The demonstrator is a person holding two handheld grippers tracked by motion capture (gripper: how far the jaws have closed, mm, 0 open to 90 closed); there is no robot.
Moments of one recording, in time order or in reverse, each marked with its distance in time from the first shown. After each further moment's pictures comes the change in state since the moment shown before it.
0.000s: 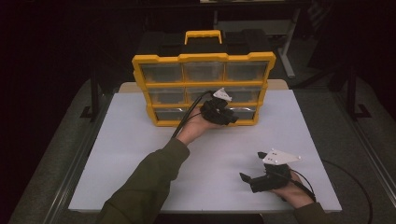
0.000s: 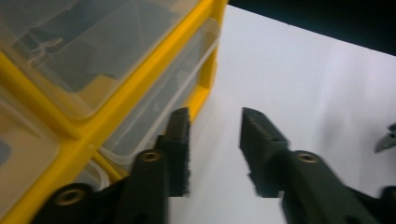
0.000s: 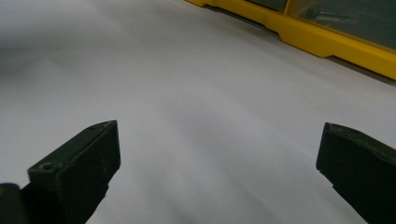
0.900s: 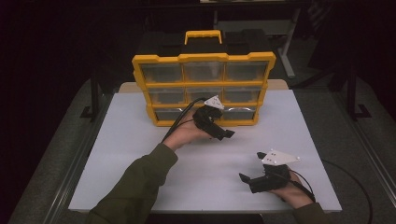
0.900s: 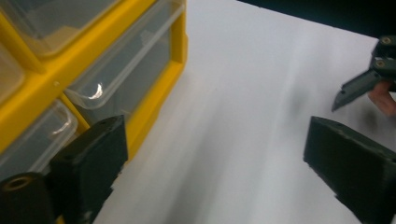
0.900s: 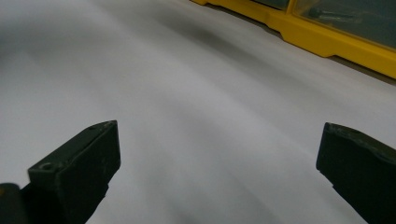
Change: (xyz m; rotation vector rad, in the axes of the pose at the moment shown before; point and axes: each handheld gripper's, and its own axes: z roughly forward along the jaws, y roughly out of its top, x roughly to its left) left arm -0.010 -0.025 -0.019 -0.003 -0.076 0.021; right arm 0.002 0.000 0.001 0.012 0.001 -0.002
